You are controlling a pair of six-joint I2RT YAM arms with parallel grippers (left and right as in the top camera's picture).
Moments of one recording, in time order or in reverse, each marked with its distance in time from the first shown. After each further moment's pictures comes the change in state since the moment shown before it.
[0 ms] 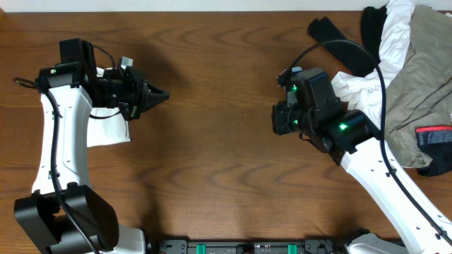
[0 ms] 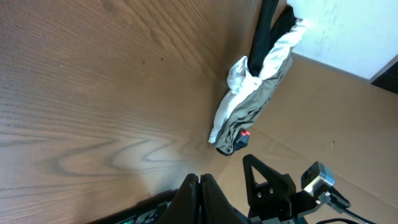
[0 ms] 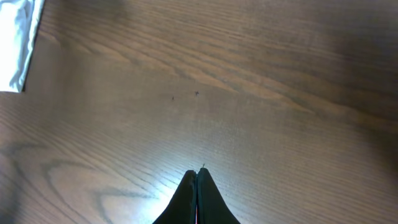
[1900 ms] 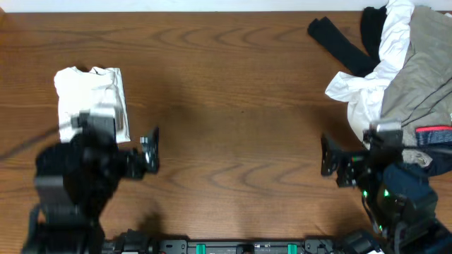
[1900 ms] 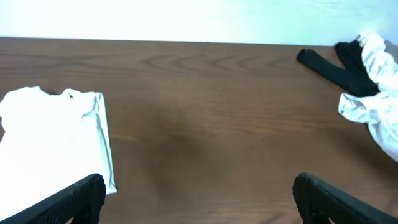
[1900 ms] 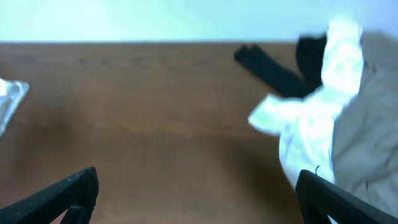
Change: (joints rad) left arm -0.222 -0.981 -0.354 0.230 -0.744 0.466; right arm -0.011 -0.813 -0.268 -0.135 0.348 -0.005
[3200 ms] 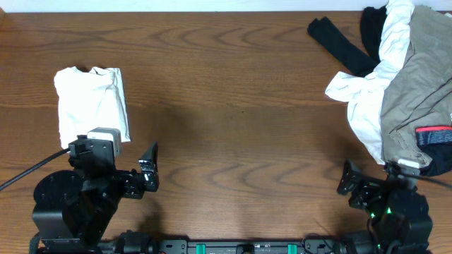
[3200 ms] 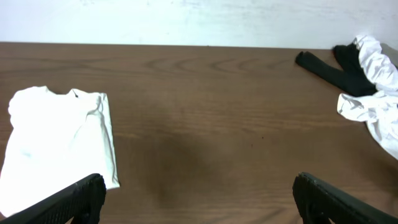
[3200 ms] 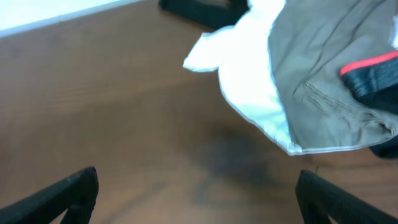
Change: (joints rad) left arm 0.000 -0.103 -0.039 -0.025 -0.007 0.003; right arm -0.325 -0.293 -0.253 -0.105 -0.060 0.065
